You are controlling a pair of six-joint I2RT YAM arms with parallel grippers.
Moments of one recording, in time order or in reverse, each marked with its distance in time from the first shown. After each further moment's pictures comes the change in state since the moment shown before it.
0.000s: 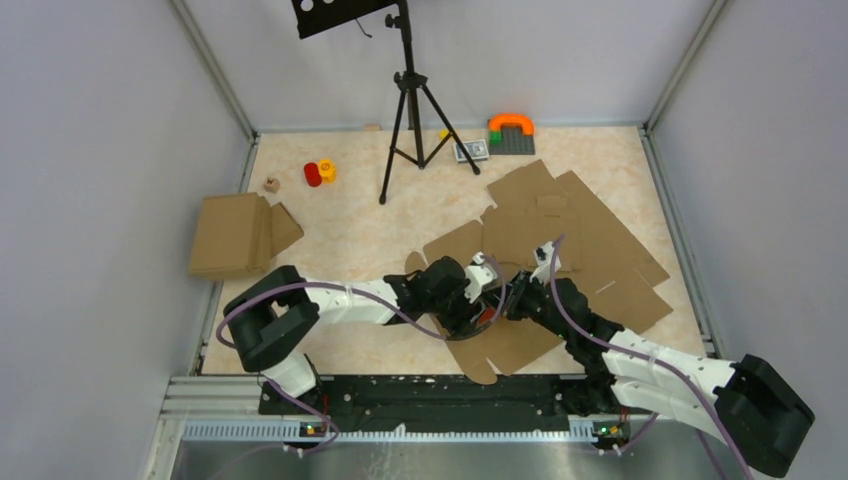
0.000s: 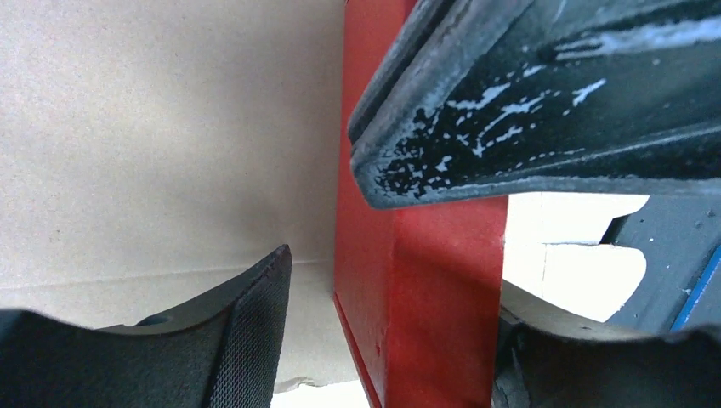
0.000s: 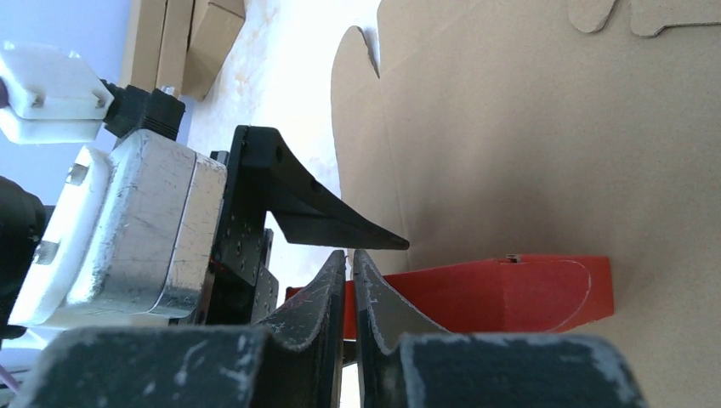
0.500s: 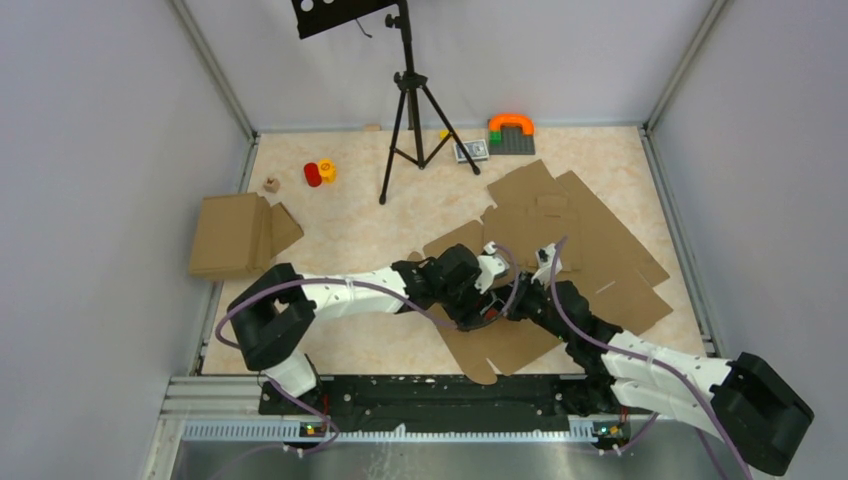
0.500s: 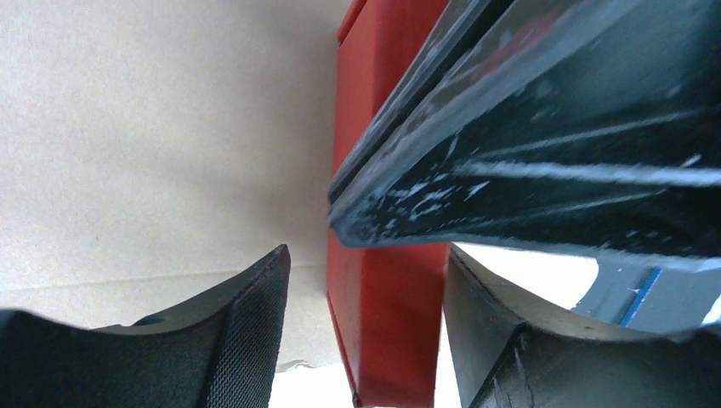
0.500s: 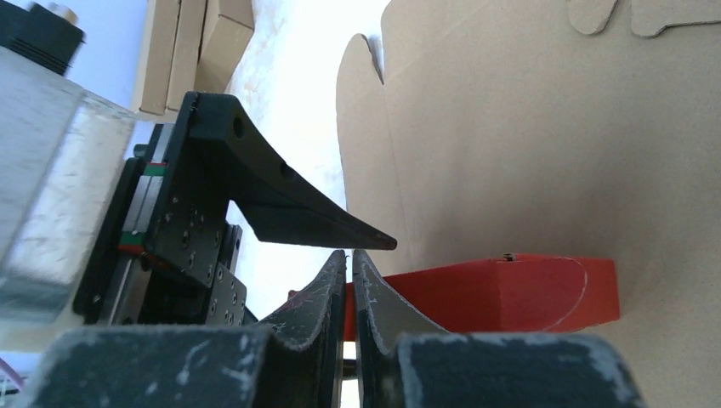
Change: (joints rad) left arm -0.007 0.006 0.166 -0.222 -0.013 -0.007; right arm 0.002 0.010 -0.027 0.061 0.013 0.023
